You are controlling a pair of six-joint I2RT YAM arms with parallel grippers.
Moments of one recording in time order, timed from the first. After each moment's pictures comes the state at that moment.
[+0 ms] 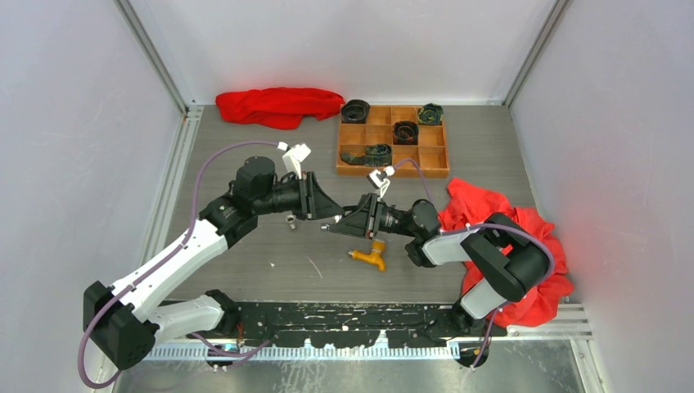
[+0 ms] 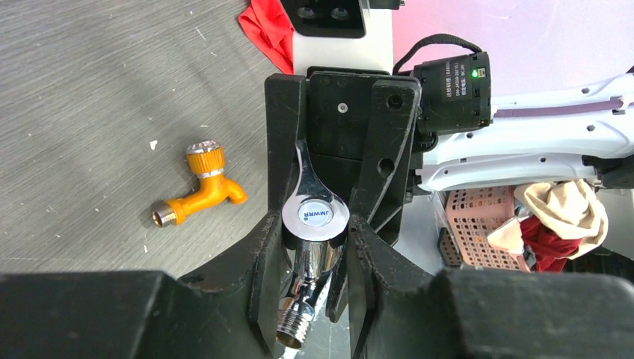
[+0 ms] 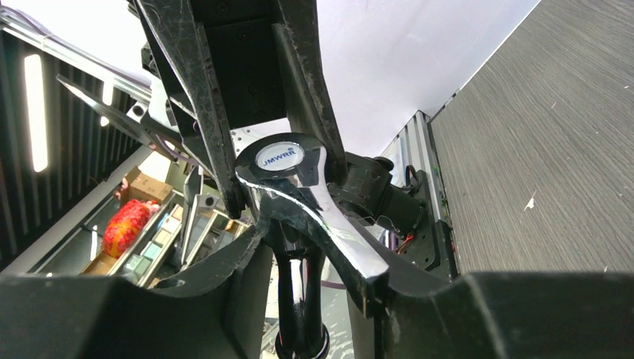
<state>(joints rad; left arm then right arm) -0.64 1.09 0.92 -0.19 0.54 -0.70 0.68 1.56 0.42 1.50 -0.75 1.33</state>
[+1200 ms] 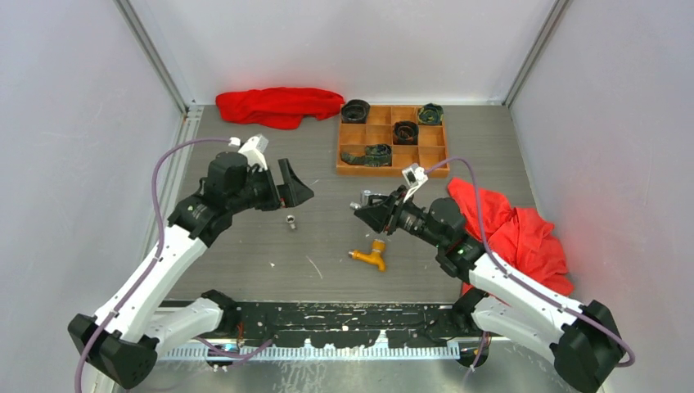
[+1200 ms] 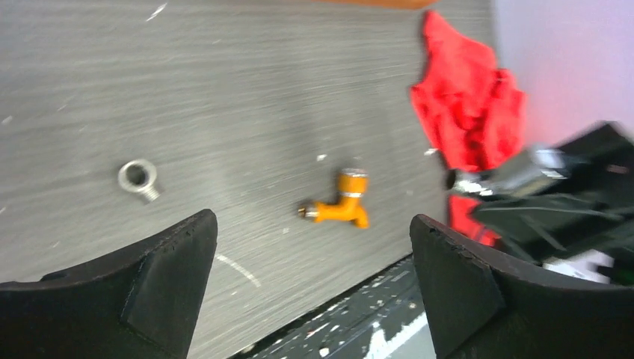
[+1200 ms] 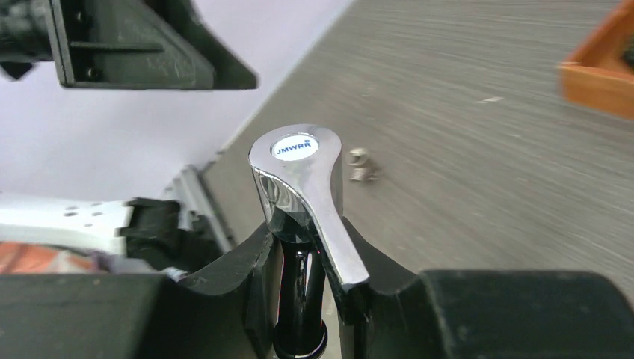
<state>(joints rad) -0.48 0.97 1.02 -0.52 0.25 -0.60 0.68 0.89 0.45 0.47 -0.32 0.64</state>
